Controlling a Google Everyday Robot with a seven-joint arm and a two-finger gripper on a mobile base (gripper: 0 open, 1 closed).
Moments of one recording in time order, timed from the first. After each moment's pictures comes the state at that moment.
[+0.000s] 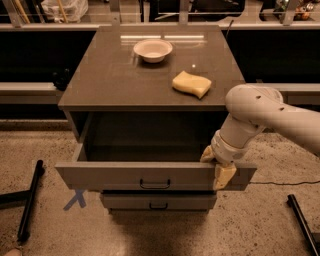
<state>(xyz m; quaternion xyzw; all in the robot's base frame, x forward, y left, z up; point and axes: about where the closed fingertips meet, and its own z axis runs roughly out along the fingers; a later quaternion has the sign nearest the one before) 0.492 -0.165 0.653 -0.79 0.60 0.12 0.06</state>
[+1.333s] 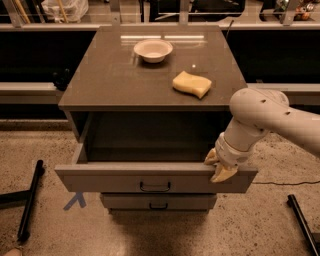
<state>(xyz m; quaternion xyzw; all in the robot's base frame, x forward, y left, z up) 0.486 -0.179 0.651 -0.78 0.61 0.11 0.06</state>
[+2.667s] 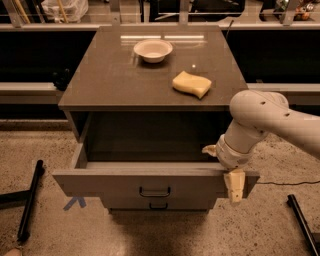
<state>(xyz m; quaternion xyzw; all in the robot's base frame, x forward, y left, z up) 0.483 -0.178 0.647 -0.78 0.61 0.11 0.05</state>
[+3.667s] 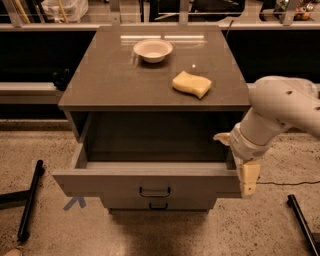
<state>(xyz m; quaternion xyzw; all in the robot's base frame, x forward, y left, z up) 0.488 -0.201 0.695 -0.77 0.62 0.06 0.09</state>
